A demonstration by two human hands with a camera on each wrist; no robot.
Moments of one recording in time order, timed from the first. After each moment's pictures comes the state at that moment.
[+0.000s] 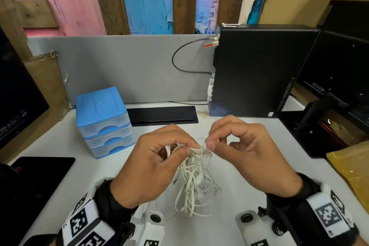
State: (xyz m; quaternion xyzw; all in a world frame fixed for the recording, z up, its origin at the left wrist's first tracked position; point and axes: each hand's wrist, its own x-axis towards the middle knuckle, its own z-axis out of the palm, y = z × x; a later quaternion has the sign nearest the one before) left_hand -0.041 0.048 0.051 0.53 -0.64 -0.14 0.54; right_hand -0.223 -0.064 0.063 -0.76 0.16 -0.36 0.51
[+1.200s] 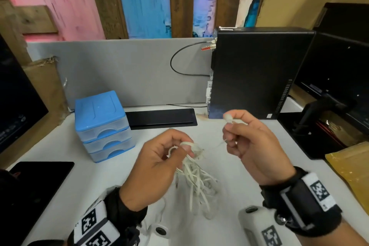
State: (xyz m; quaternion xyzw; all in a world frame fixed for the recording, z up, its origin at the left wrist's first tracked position) left_hand -0.049 0.040 0.037 0.53 -0.53 -0.26 0.60; right_hand -0.219 -0.087 0.061 -0.53 0.24 -0.38 0.71
